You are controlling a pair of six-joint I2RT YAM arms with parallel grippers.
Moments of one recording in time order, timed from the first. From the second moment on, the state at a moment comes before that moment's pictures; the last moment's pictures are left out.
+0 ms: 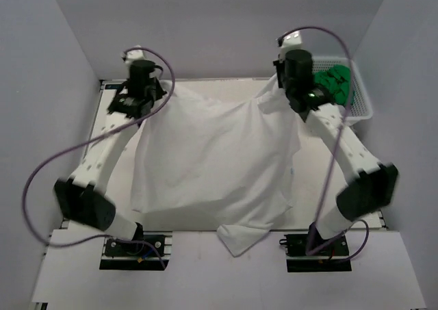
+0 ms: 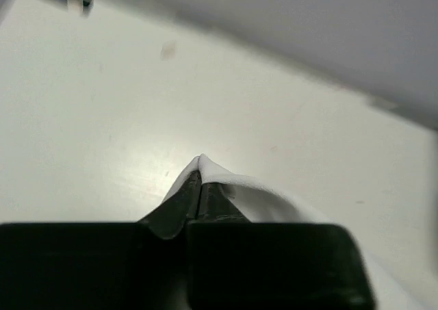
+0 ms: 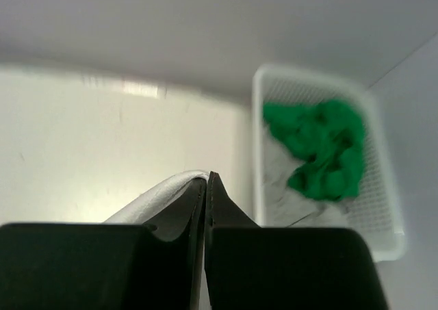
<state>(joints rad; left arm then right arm) -0.31 1.37 1.54 -0.52 -0.39 -0.47 0.44 1.46 1.61 -0.32 0.41 -0.16</state>
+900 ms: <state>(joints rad) -0.19 1.82 1.49 -0.62 -0.19 -0.52 0.30 1.57 1.29 -0.38 -0.11 0.12</state>
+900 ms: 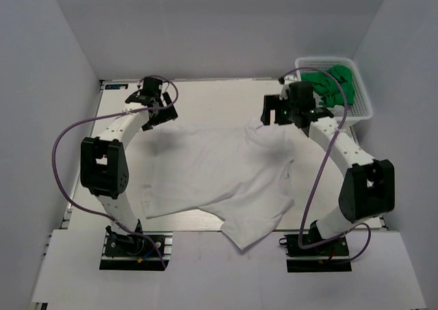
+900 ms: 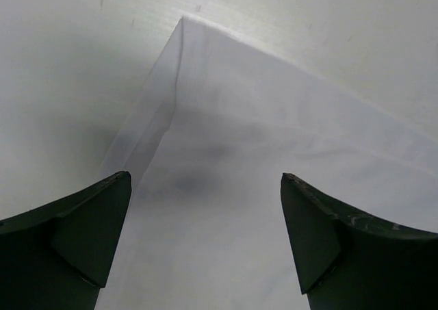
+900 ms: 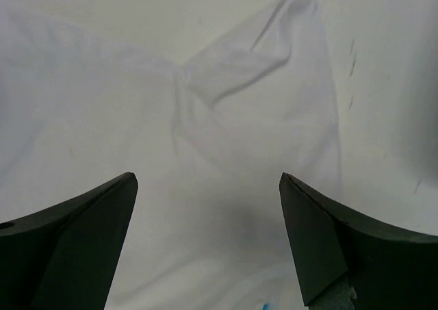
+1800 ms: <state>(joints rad) -0.19 1.94 1.32 -0.54 -0.15 -0.49 0.30 1.37 0.93 -0.44 -0.18 0.23</state>
